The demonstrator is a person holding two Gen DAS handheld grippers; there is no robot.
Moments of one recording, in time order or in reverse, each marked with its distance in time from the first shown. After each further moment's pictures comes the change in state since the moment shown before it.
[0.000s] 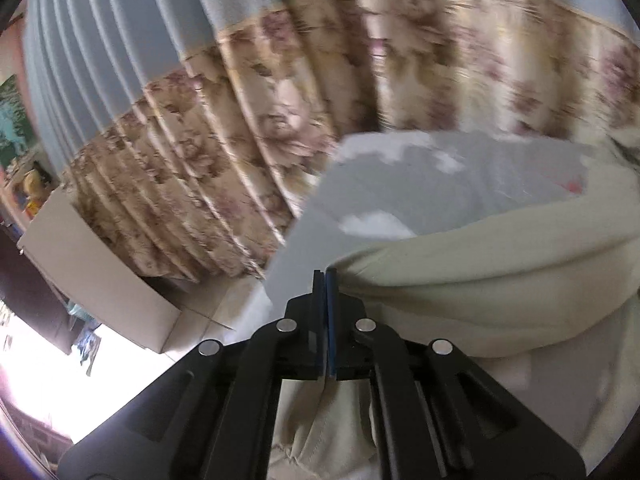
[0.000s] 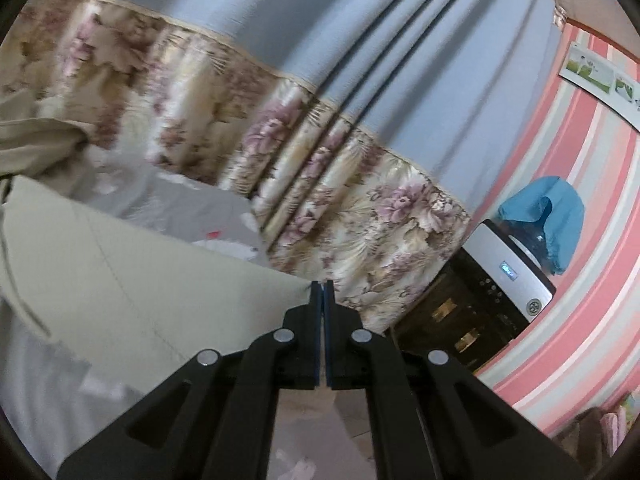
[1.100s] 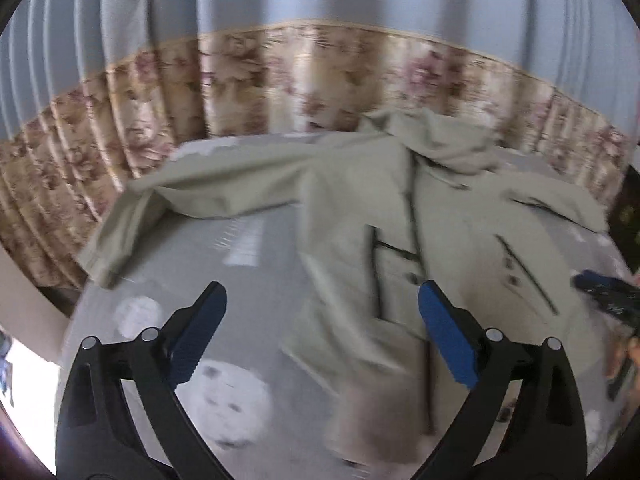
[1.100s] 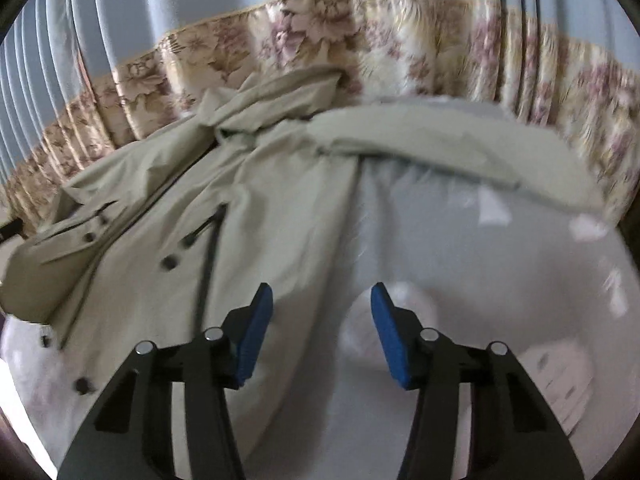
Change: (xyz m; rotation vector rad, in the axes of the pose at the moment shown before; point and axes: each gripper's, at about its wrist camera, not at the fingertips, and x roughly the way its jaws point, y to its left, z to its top) left arm -0.179 -0.097 -0.108 0.072 -0.073 -0.535; right arm -0.174 0.092 -0.090 0.262 0.221 0.934
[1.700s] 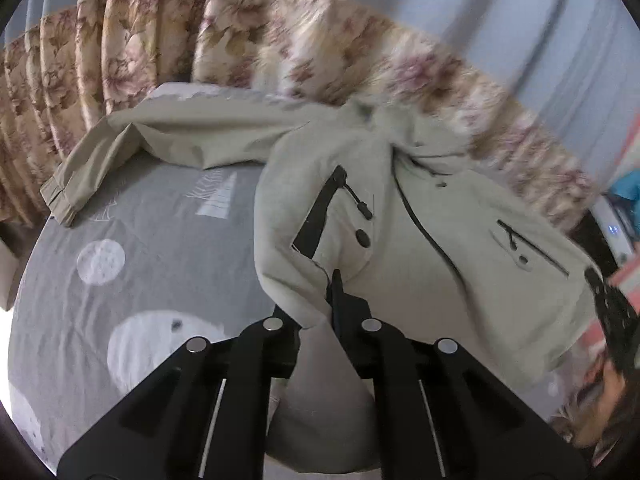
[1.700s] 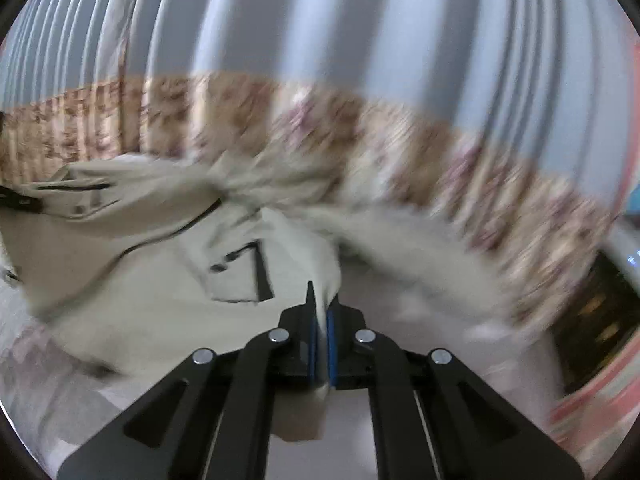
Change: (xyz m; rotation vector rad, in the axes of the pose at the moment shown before) left arm -0.026 0.045 -0.004 -0.185 0.101 -0.215; right arm -0.143 0.022 0.029 -0.321 -0.303 -0.282
